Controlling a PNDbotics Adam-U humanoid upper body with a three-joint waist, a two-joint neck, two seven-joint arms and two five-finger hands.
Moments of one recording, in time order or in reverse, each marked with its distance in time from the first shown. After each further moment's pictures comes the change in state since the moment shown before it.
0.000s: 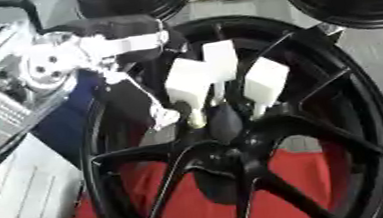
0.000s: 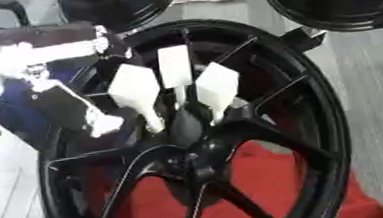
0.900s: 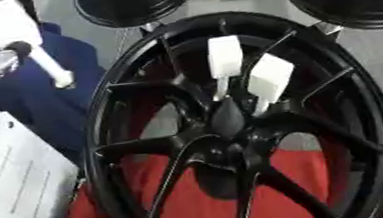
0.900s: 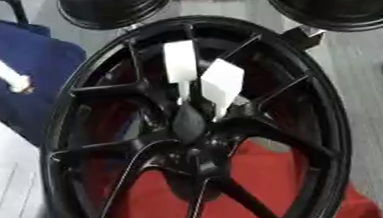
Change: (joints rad) left arm 0.668 0.246 0.515 0.033 0.279 0.125 0.534; right arm 0.023 -0.001 -0.037 -0.015 0.000 -0.022 -0.043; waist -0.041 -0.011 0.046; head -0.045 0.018
